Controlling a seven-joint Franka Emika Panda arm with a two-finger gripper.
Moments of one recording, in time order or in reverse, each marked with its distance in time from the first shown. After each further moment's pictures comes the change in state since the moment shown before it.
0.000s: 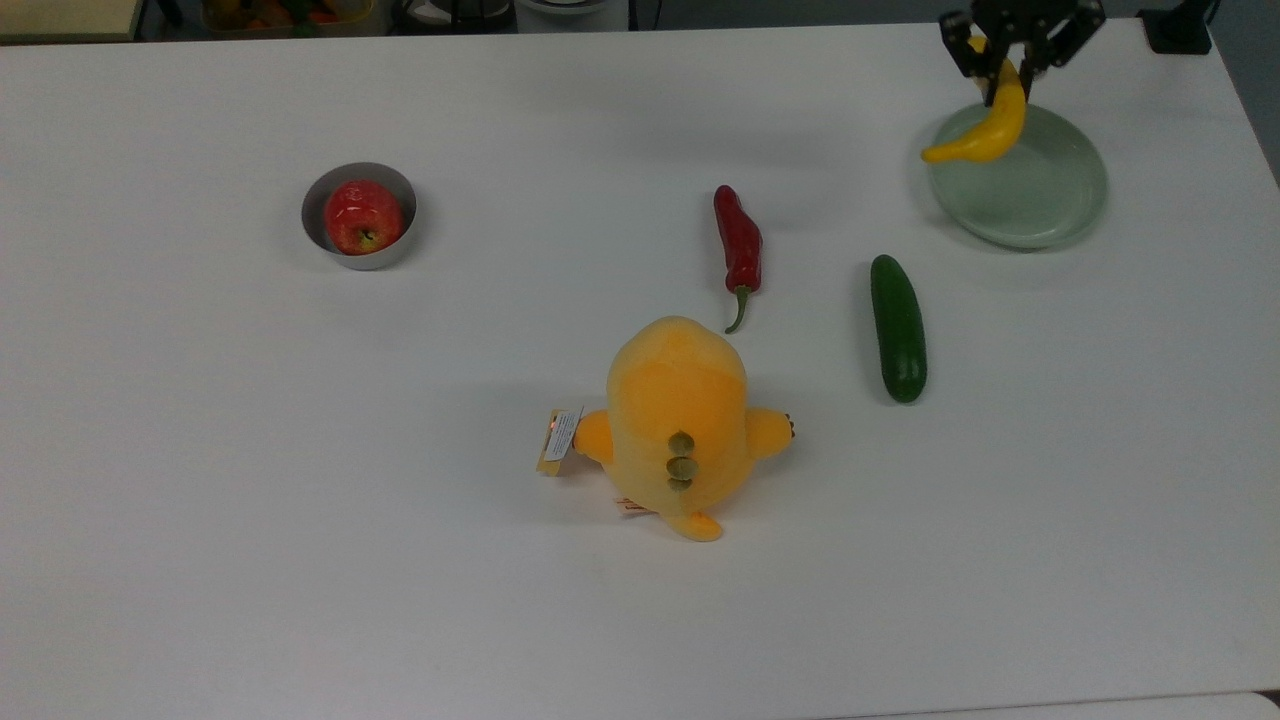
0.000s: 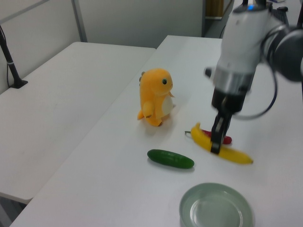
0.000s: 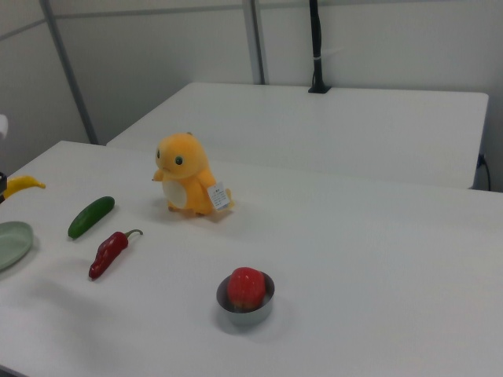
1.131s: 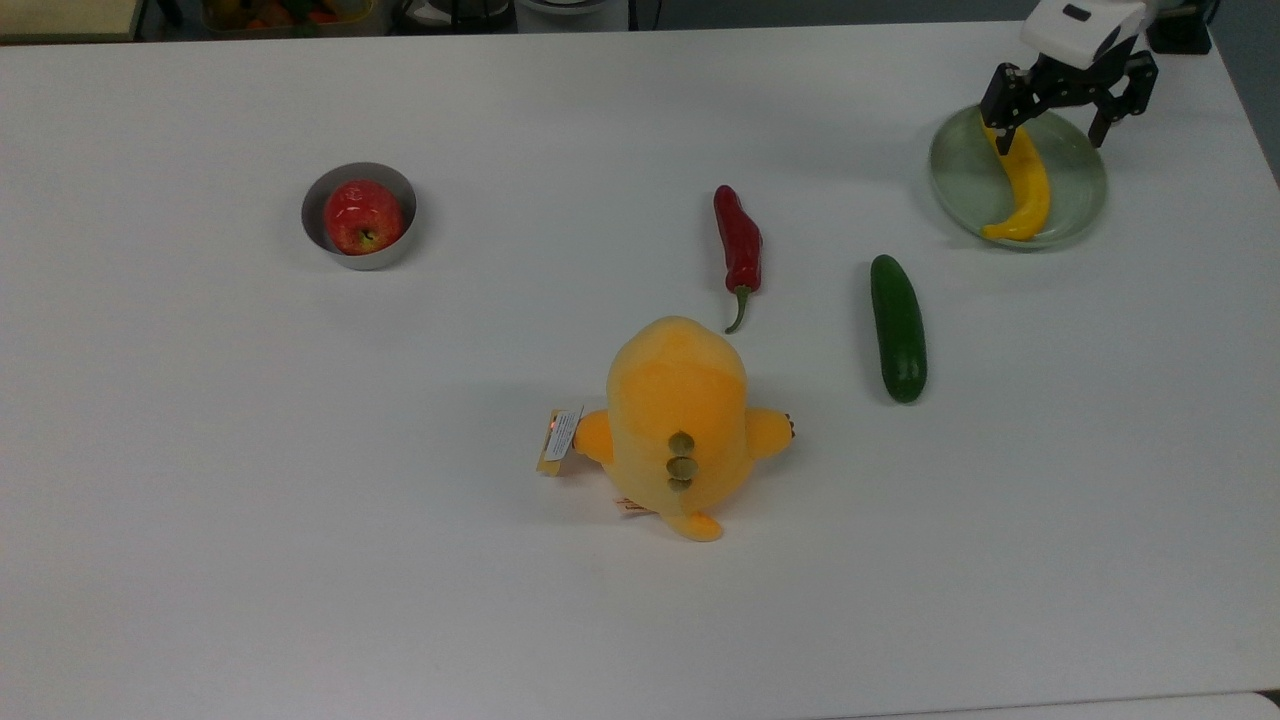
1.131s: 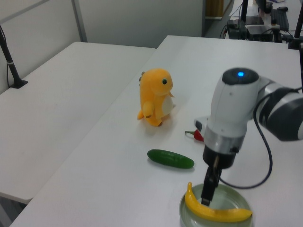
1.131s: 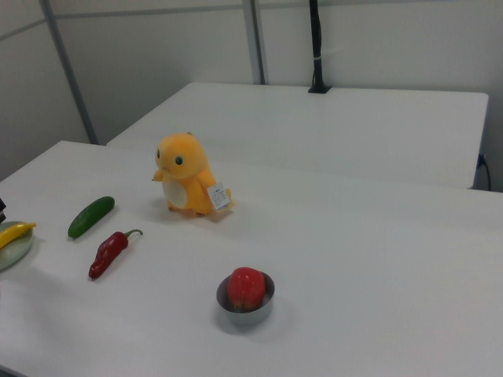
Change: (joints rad) arm 0.132 0.235 -0.003 0.142 -0.217 0.059 0.167
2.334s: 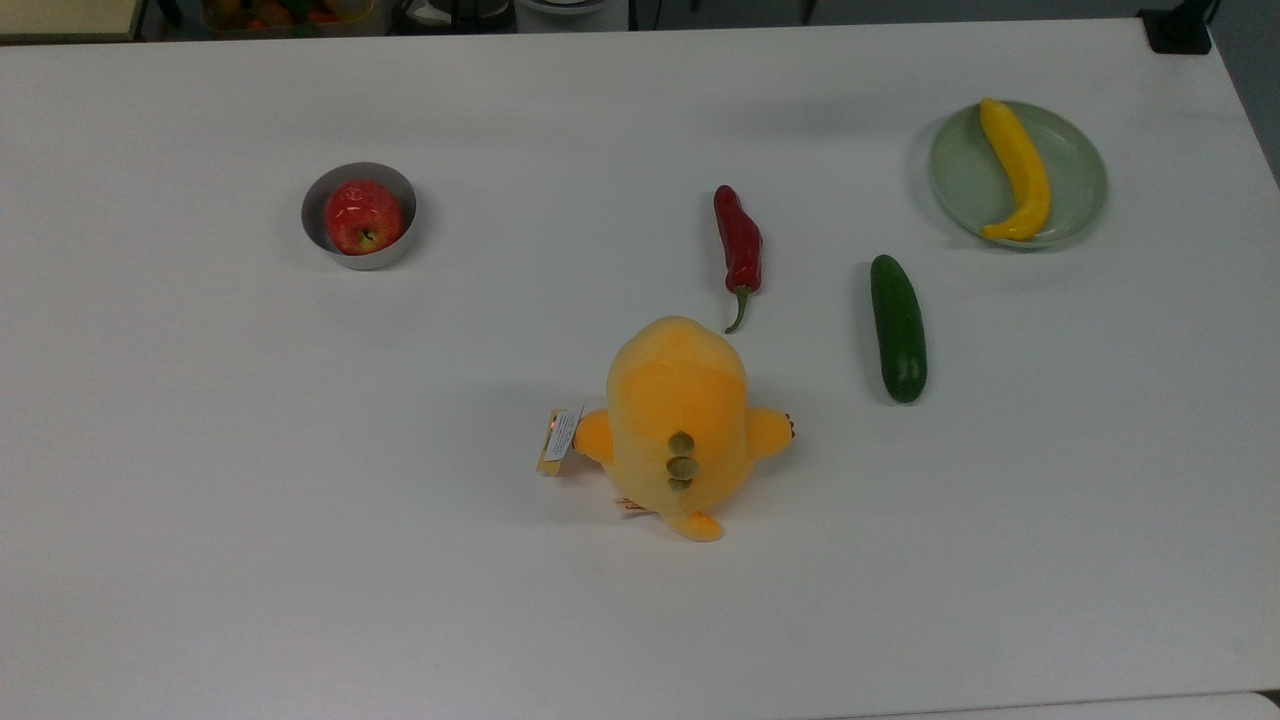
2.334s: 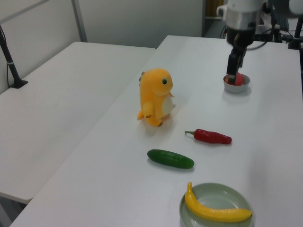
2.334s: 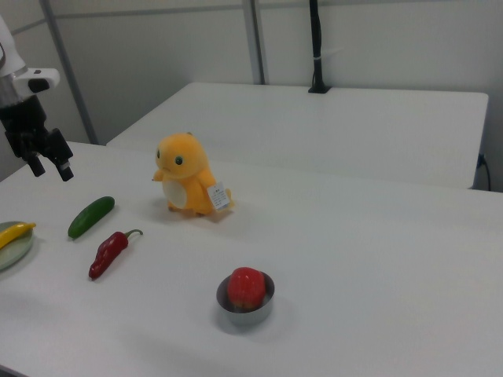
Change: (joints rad) arm -0.367 -0.545 -0.106 -0.189 0.116 -0.523 -0.459
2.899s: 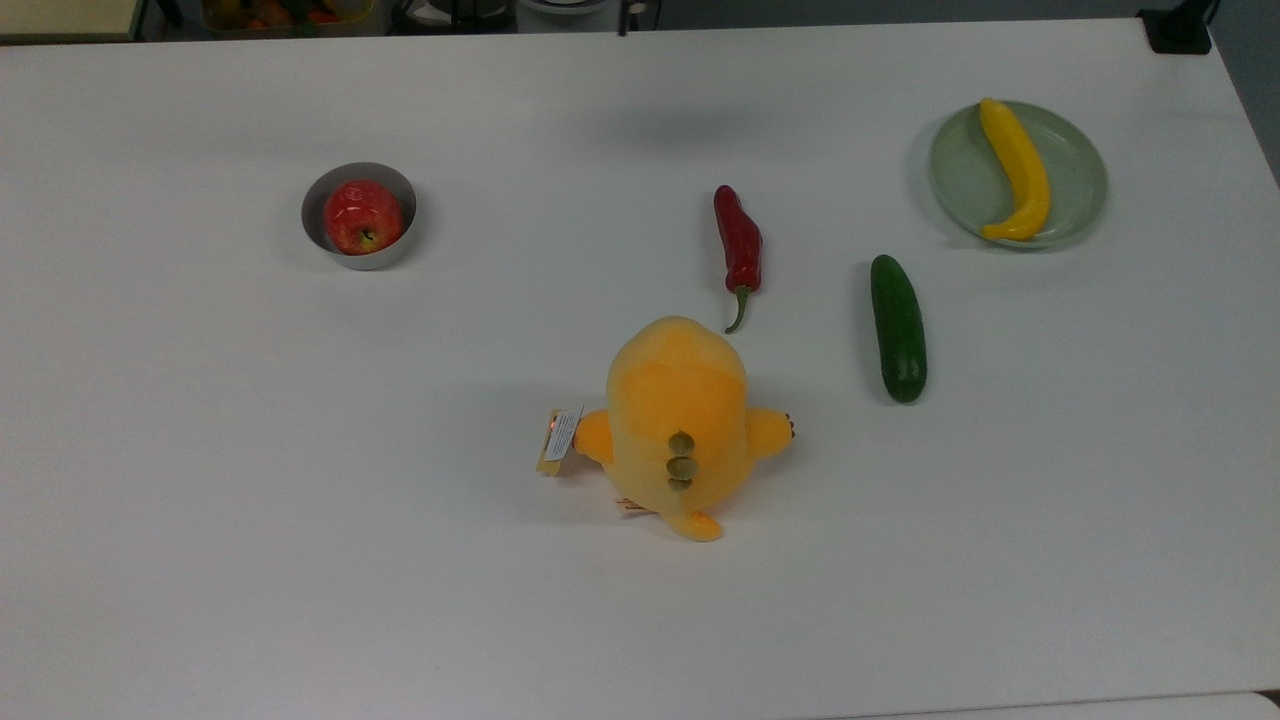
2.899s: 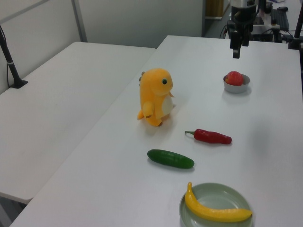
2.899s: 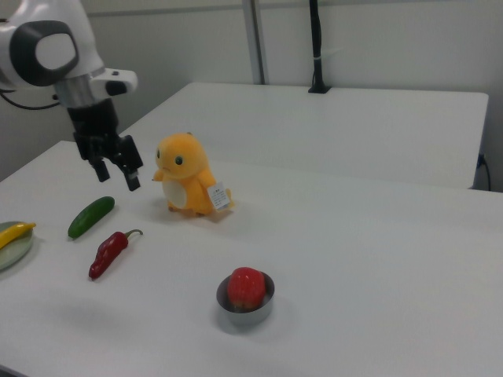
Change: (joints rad) arm -0.066 -0.016 -0.235 -0.016 0.007 -0.027 -0.190
